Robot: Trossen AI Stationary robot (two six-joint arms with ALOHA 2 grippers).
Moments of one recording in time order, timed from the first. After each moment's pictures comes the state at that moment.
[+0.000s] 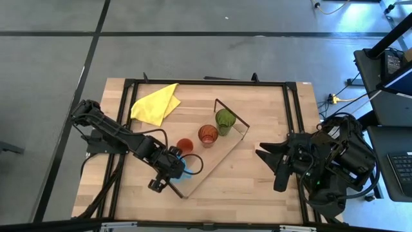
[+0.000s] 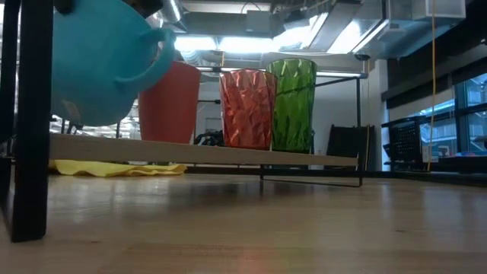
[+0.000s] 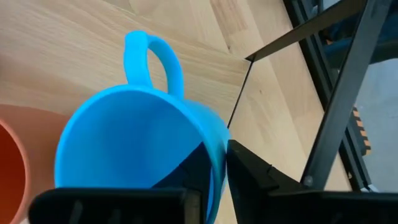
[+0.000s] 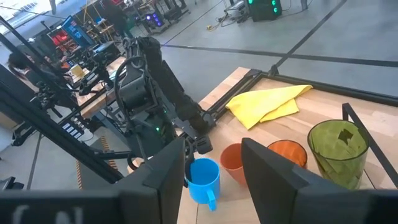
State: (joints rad) left arm -0.47 1.53 1.29 -0.93 0.07 -0.13; right arm 0.92 1.75 2.36 -1.55 1.21 1.47
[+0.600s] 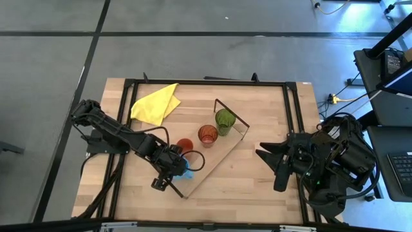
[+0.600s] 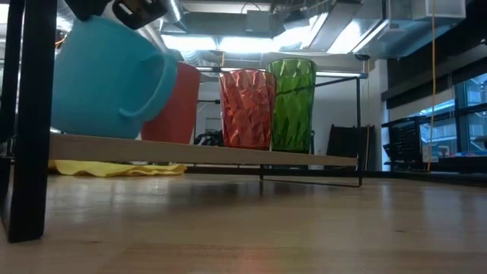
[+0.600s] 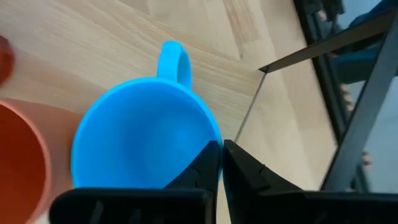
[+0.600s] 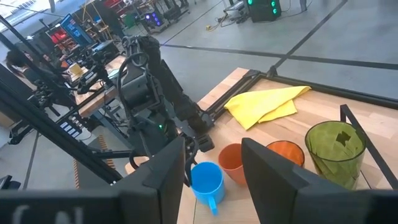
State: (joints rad) left arm -0.44 1.54 1.29 -0.92 0.06 -0.17; right arm 0.92 1.75 2.36 -1.56 1.21 1.46
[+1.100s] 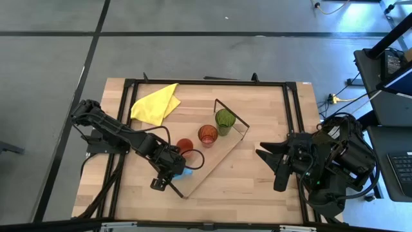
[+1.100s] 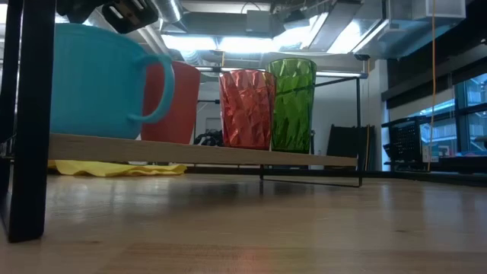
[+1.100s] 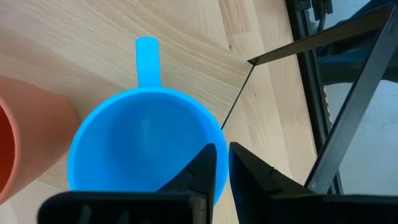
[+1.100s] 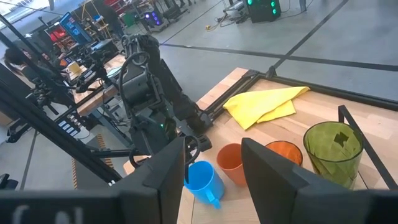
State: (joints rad) left arm -0.43 1.54 1.29 -0.95 0.14 -0.25; right arm 0.92 1.75 2.36 -1.57 1.21 1.46
